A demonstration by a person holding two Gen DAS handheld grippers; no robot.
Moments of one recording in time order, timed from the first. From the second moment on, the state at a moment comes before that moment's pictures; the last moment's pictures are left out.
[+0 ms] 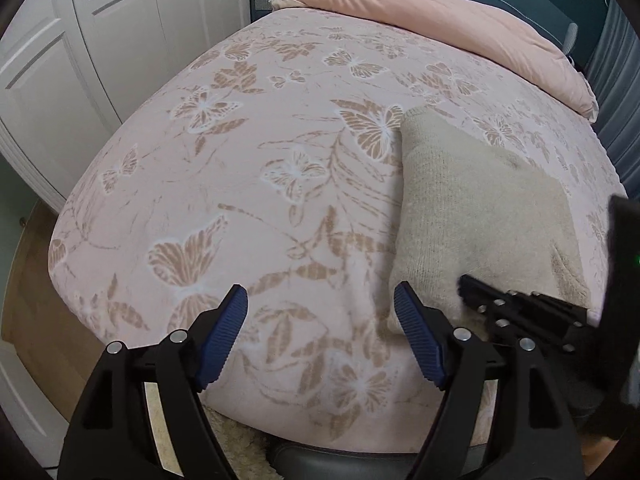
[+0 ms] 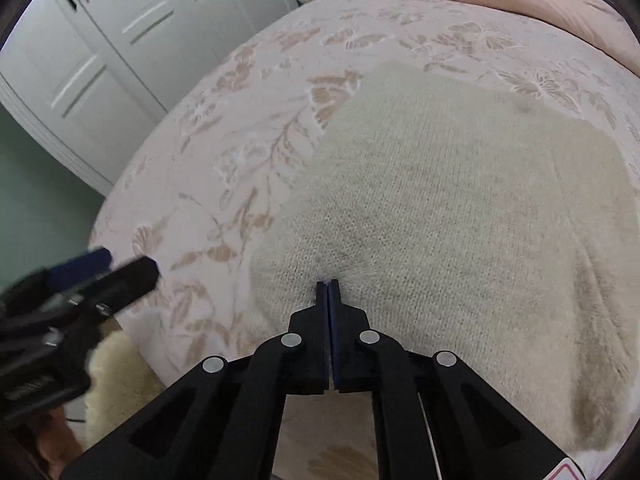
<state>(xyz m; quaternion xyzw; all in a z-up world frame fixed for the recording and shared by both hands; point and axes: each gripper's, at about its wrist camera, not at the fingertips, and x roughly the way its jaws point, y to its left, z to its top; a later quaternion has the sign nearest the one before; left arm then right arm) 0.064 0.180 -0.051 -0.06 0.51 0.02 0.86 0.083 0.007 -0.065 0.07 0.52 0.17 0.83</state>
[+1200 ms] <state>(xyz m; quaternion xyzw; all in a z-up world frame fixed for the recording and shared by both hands) 0.076 0.095 -0.099 0.00 0.55 -0.01 0.84 0.046 -0.177 -0.034 0.21 0.44 0.00 0.87</state>
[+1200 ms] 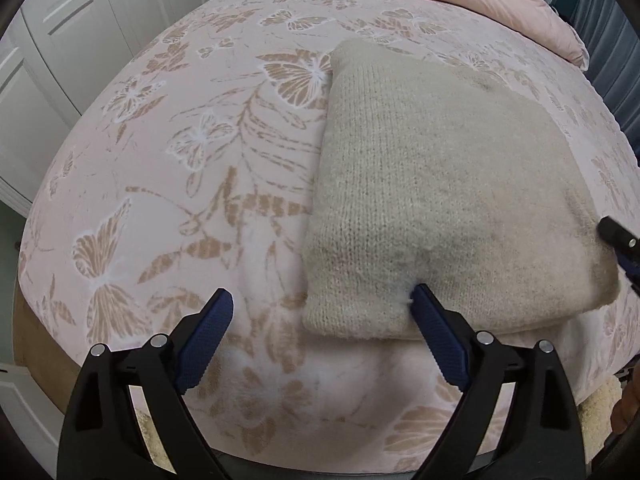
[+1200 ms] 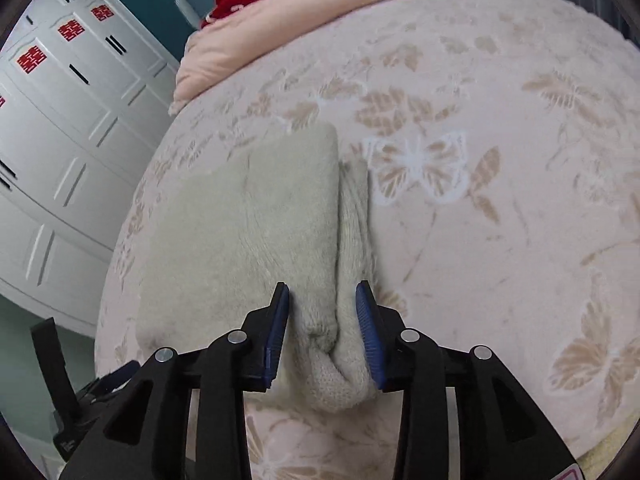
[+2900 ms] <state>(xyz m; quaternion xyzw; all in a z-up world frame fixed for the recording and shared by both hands) 0.104 0.107 -0.123 -0.22 0.59 -0.10 0.77 0.073 -0.180 -0.098 0.31 0.51 0.05 0.80</state>
